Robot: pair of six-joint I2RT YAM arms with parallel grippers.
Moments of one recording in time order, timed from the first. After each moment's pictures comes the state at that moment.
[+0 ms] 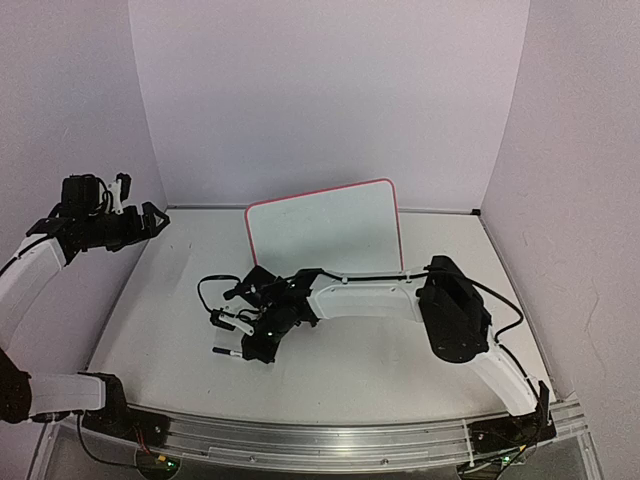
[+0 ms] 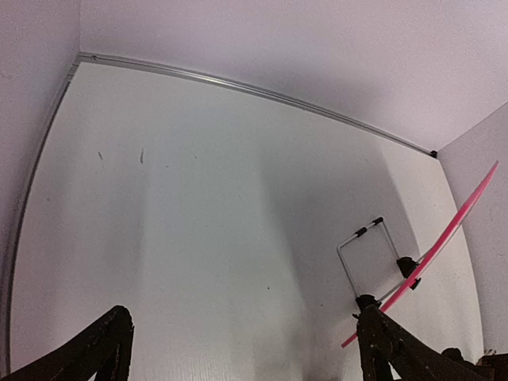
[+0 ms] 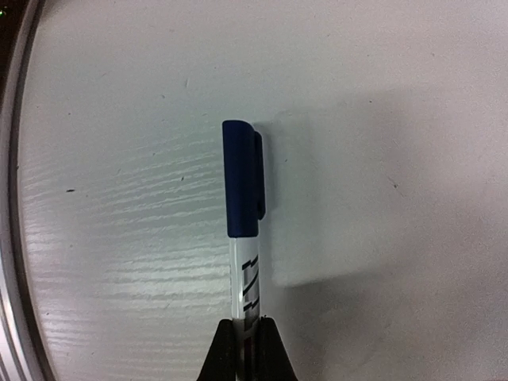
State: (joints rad) left arm 0.01 1.06 0.98 -0.49 0.34 -0.27; right arm 1.15 2.46 2.04 -0.61 -0.26 -0.16
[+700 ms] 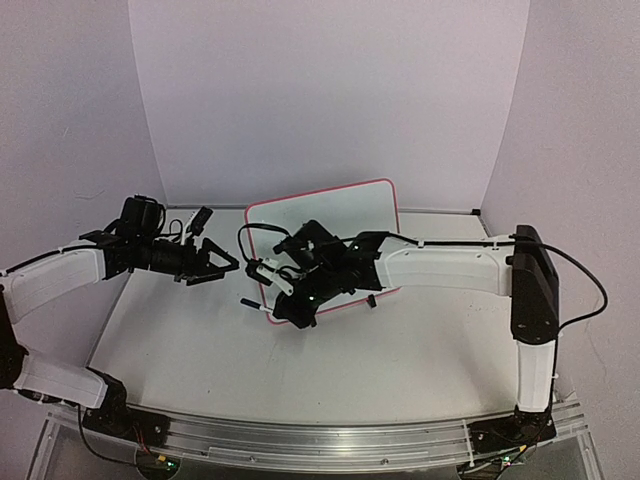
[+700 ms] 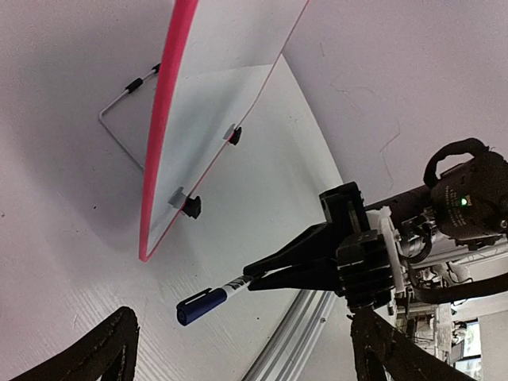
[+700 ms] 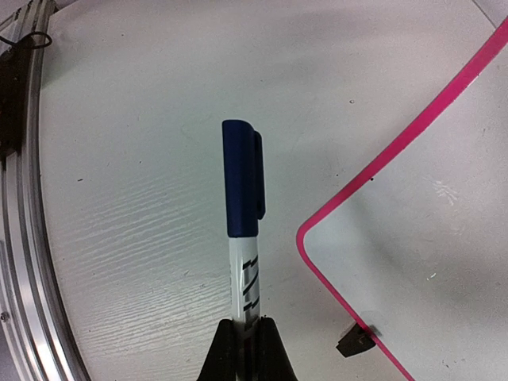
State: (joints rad) left arm -0.34 1.22 0.85 -0.33 0.84 -0.37; right arm 1.07 2.05 1.68 -0.52 -0.13 -0.12
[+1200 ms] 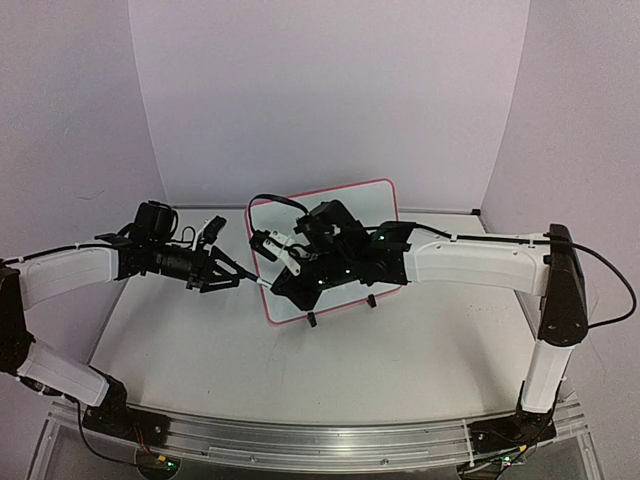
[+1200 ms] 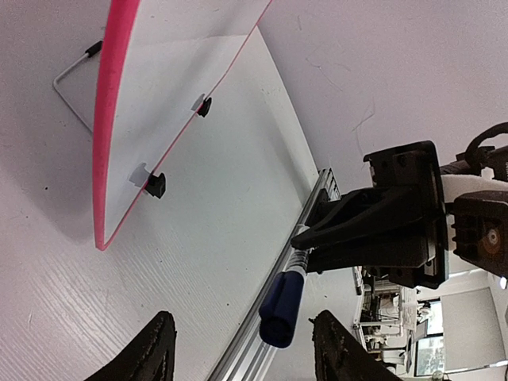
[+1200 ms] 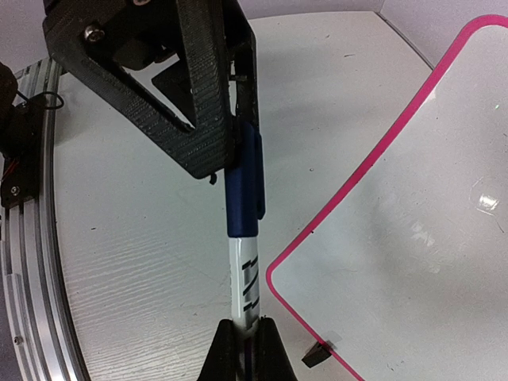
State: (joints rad) left arm -0.37 1.32 0.84 -0.23 0.97 -0.45; right arm 1.08 1.89 1.60 -0.39 -0.08 -0.13
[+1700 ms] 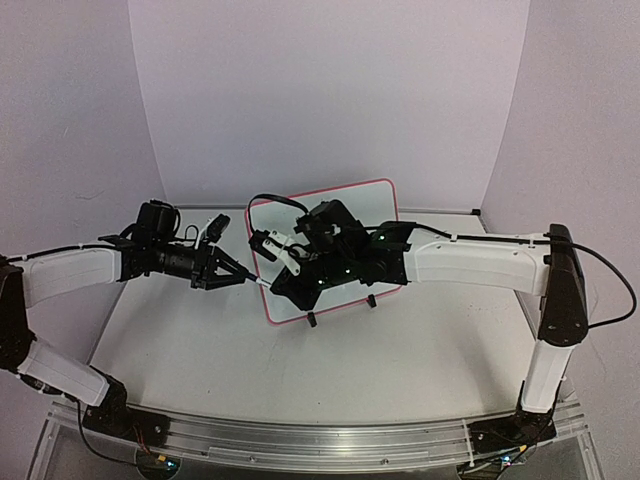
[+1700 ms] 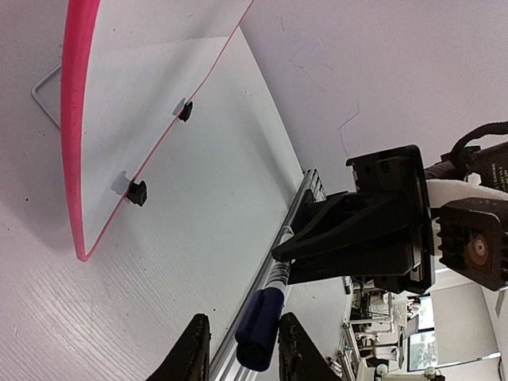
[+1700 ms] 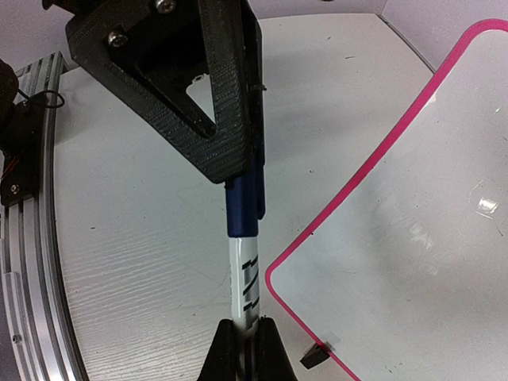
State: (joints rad) left arm -0.39 1.33 0.83 -0.15 1.01 -0.50; right arm 1.08 1.89 1.60 -0.39 -0.08 -0.14
